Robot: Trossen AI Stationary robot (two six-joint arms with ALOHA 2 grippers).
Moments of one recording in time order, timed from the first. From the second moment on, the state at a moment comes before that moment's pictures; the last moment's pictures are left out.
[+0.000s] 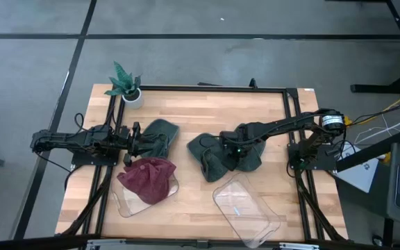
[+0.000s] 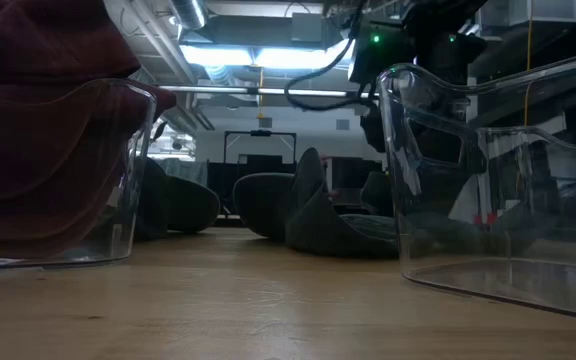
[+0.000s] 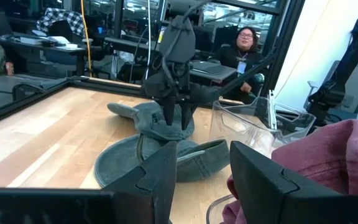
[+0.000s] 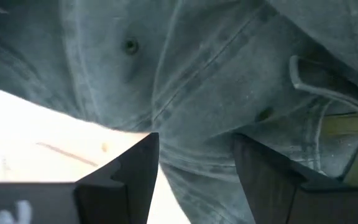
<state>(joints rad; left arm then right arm) -0.02 0.02 0.01 0.03 0.02 -0.20 0.00 1.67 1.04 -0.73 -0.15 0.67</state>
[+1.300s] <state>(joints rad) -0.02 0.02 0.01 0.03 0.02 -0.20 -0.09 1.68 1.07 -0.62 -0.22 0.65</state>
